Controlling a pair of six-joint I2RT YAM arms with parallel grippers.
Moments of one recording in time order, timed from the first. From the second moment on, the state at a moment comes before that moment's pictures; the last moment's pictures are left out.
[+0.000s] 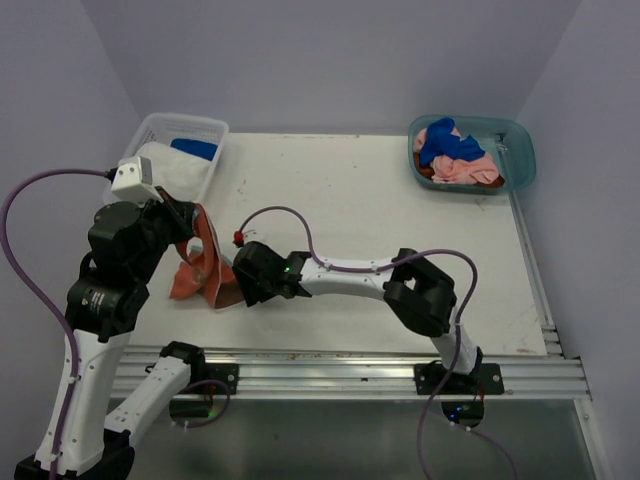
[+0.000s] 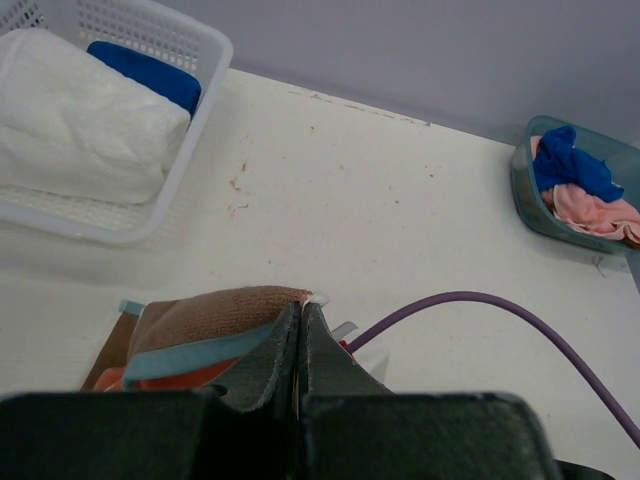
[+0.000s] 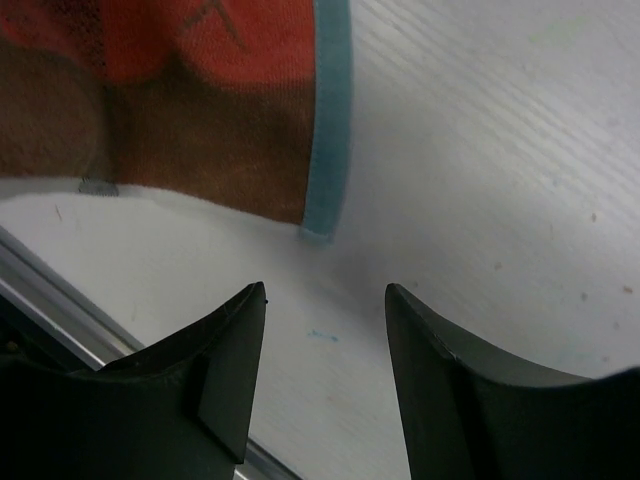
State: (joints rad) left arm -0.23 0.74 1.21 -0.73 -0.14 -0.40; right arm 1.18 2.04 1.51 -0.37 0.18 0.62
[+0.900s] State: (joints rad) left arm -0.23 0.72 1.20 -0.75 -0.15 -0.36; right arm 1.06 1.92 1.30 -0.34 0.25 0.67
